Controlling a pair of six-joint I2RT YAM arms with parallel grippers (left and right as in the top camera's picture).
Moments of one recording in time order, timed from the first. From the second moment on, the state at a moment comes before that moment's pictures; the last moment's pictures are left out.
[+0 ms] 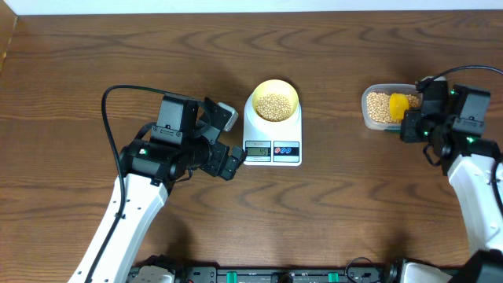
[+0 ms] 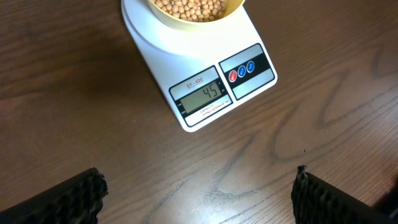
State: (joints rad) left arm -0.28 1.23 1.03 -0.85 0.34 0.17; right arm -0.20 1.39 0.90 -0.40 -0.23 -0.17
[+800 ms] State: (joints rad) left arm -0.28 1.23 1.03 -0.85 0.34 0.17; right arm -0.17 1.47 0.90 -0.38 -0.33 -0.02
